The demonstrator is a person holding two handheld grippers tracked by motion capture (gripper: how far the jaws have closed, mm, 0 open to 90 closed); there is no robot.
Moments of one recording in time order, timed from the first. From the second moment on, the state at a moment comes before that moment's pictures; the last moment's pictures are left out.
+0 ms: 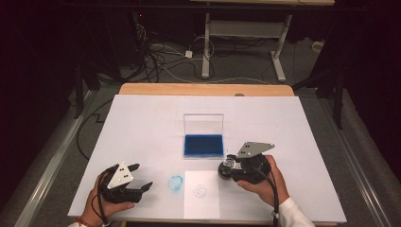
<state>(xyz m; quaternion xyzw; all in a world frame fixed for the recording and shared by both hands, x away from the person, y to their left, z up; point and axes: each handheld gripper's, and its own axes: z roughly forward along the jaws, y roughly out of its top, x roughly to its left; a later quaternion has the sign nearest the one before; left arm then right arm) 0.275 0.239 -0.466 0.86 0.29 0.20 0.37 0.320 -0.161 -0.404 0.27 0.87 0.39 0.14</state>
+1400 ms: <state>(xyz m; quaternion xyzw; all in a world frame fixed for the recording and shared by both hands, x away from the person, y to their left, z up) 0.289 0.183 -0.456 0.86 0.24 0.19 0.41 0.314 -0.154 -0.371 0.27 0.81 0.50 0.15</state>
